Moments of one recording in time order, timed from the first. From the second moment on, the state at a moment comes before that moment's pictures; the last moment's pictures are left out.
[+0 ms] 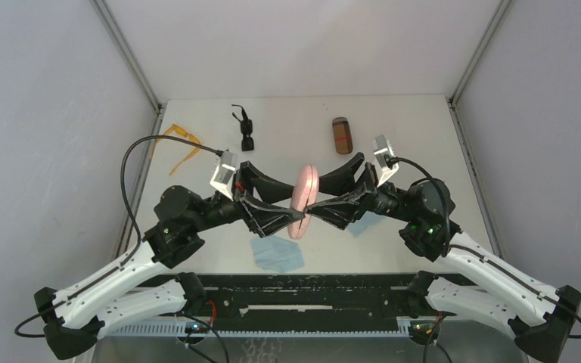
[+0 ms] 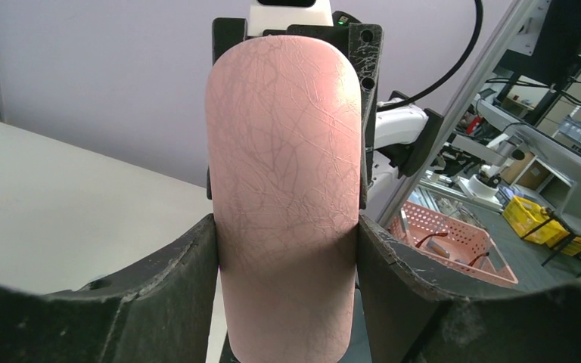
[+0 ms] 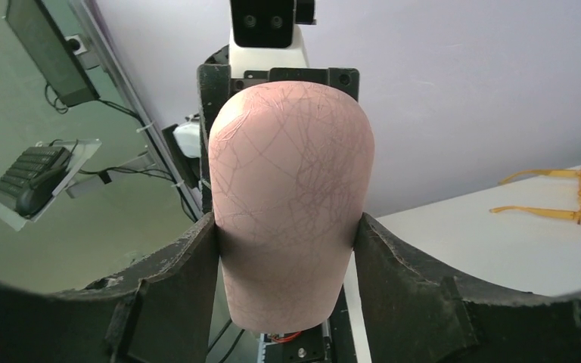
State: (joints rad) left arm -0.93 0.79 0.84 0.29 0.45 -0.53; right arm 0.83 0.84 0.81 0.48 -0.56 0.58
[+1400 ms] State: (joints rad) left arm -0.94 0.50 0.92 -0.36 -0.40 -0.32; right arm 0.94 1.04 1.12 -0.31 0.25 -0.05
